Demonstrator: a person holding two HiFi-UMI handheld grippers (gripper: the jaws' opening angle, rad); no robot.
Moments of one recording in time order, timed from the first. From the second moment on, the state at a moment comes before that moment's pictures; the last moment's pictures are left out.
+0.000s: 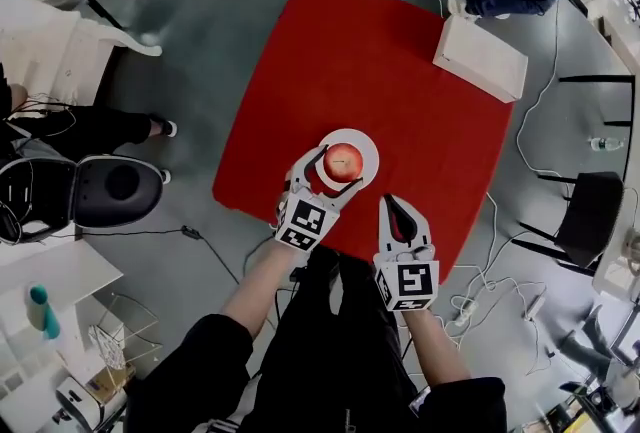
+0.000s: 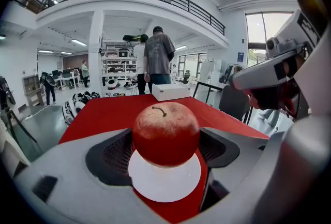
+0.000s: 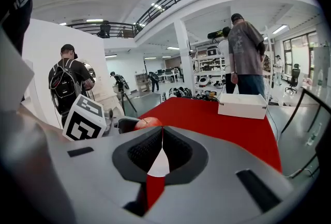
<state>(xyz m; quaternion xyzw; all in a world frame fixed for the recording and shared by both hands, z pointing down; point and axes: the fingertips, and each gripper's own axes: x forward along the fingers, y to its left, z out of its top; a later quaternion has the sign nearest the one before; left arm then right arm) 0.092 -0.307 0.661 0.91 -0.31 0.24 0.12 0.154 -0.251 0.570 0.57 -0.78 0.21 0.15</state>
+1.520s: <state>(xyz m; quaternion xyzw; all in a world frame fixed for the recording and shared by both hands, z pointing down) 0.113 -0.303 0.746 0.91 -0.27 0.31 0.09 0.160 -0.227 0.610 0.56 -0.77 0.25 0.18</state>
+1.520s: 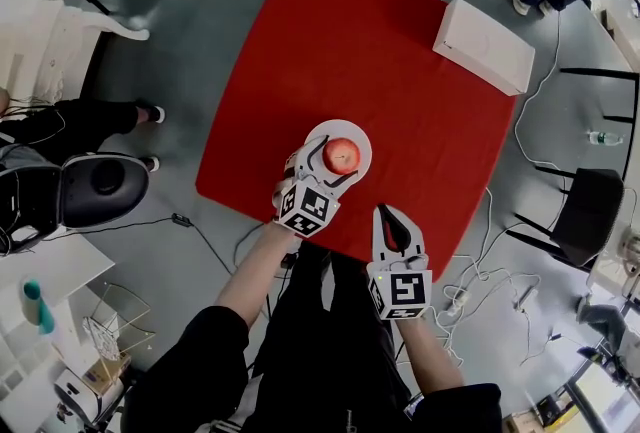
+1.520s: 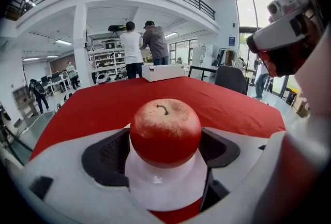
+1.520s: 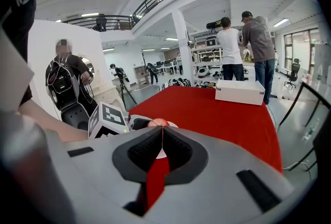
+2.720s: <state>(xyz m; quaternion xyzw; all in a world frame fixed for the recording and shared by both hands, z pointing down) 0.080 -0.260 0.667 0.92 -0.30 0.24 0.07 0.136 -0.187 0.572 0.56 -0.79 0.21 0.16</state>
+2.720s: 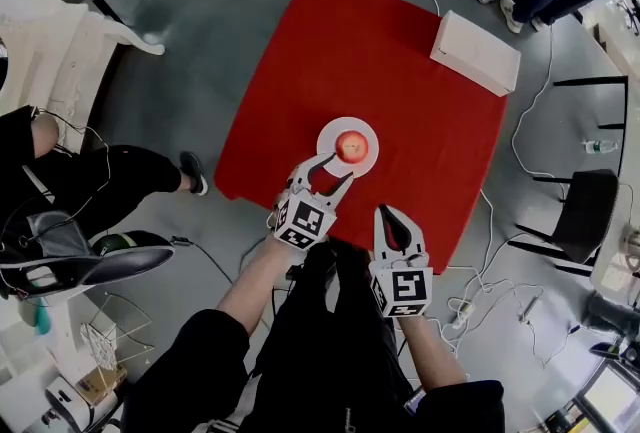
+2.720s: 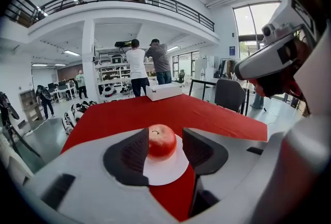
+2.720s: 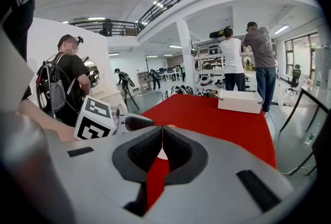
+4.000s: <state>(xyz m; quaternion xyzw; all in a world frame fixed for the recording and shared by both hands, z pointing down) 0.023 -0.150 0.472 0.93 -0.34 0.12 0.05 0.103 -0.112 0.448 0.55 -0.81 0.15 0.10</state>
